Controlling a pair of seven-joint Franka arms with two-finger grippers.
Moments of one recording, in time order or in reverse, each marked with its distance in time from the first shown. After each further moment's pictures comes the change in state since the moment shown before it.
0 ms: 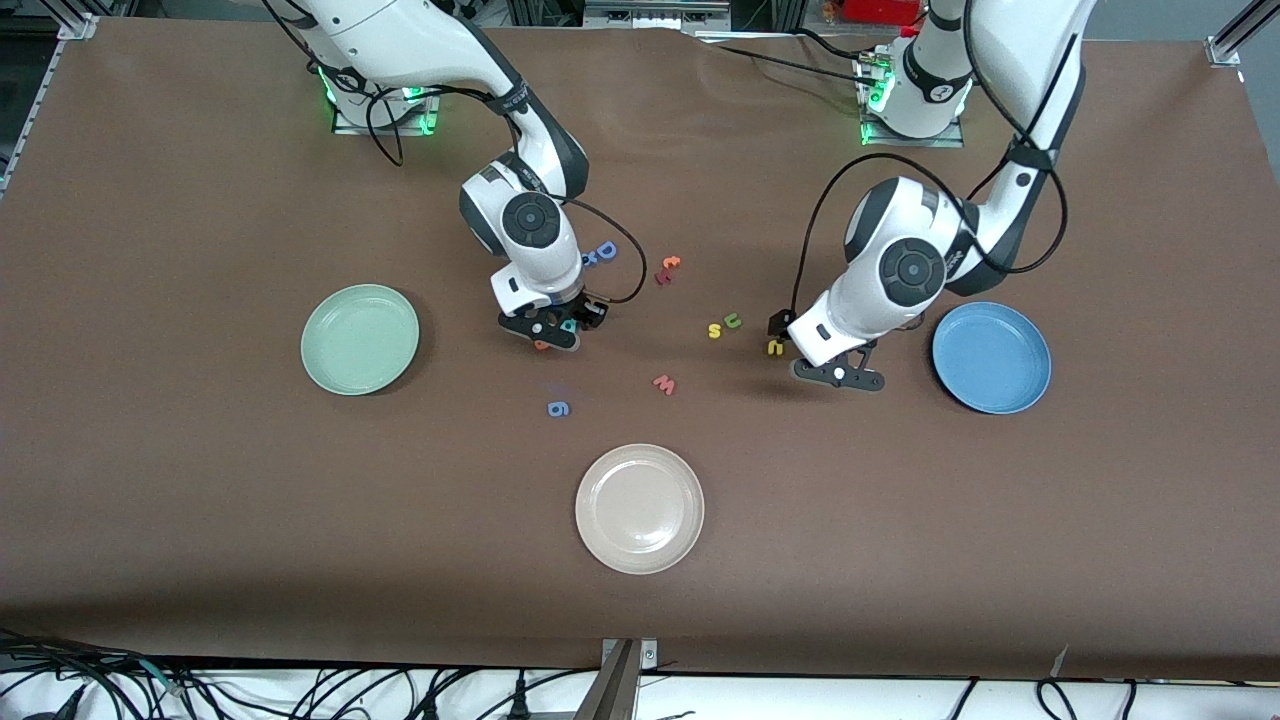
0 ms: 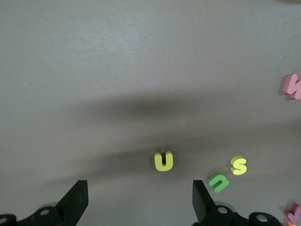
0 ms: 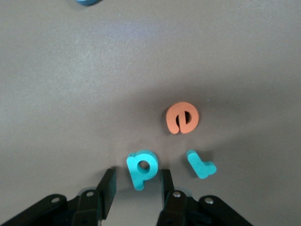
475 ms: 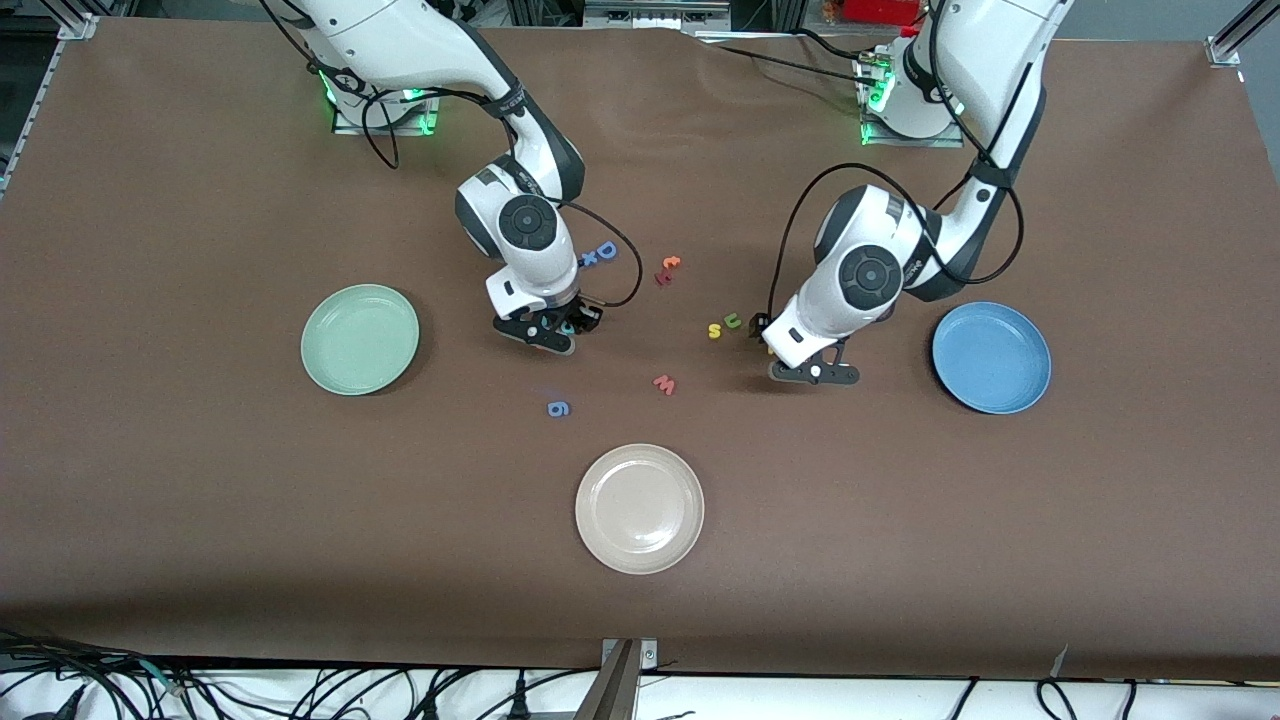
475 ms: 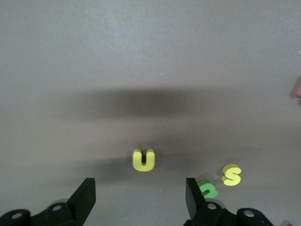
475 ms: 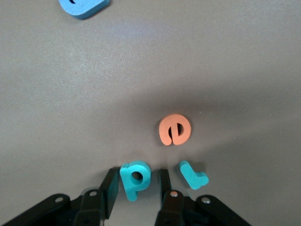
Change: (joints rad) left arm -0.057 0.050 -0.001 0.000 0.000 0.022 -0.186; right arm 0.002 0.001 -0.011 0.000 -0.020 0.000 0.000
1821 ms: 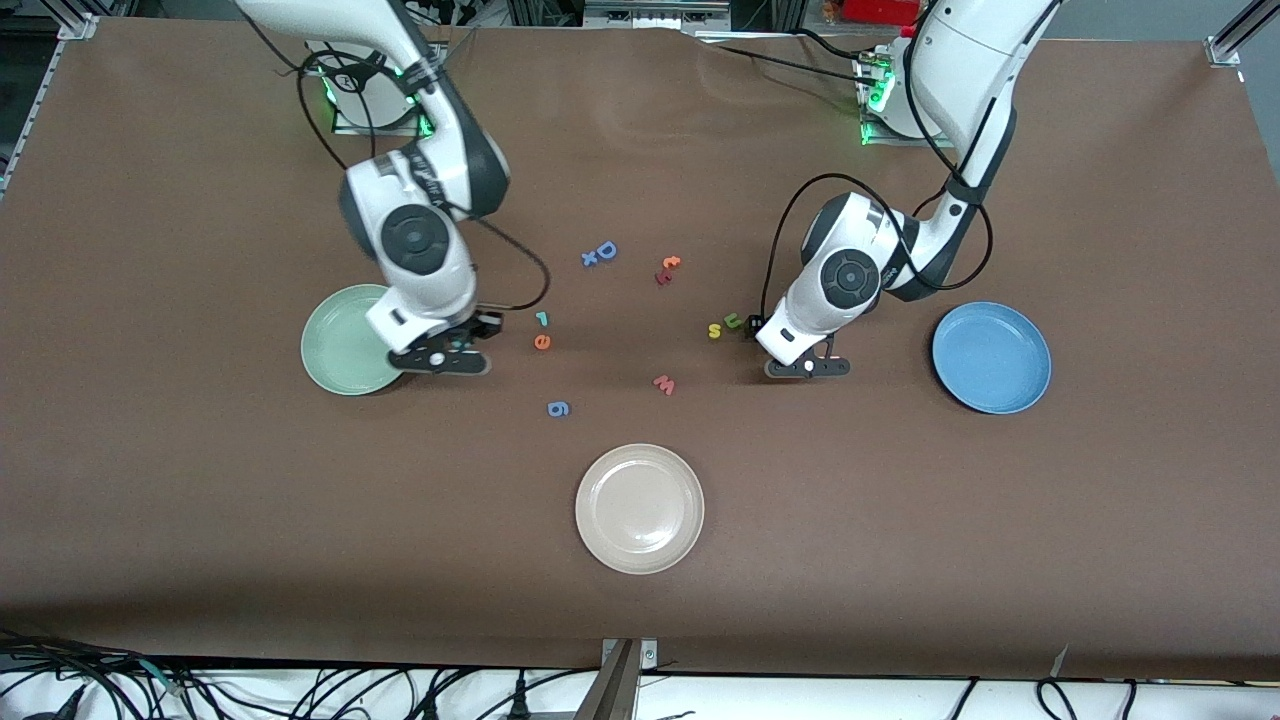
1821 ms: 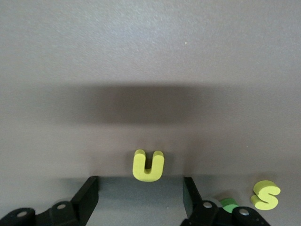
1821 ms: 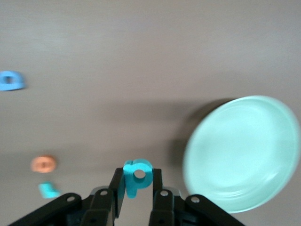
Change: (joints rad) left arm -0.019 0.063 0.005 -0.071 0.000 0.129 -0.059; right arm -0.009 -0.202 -0.288 0.061 -0.009 -0.412 -0.654
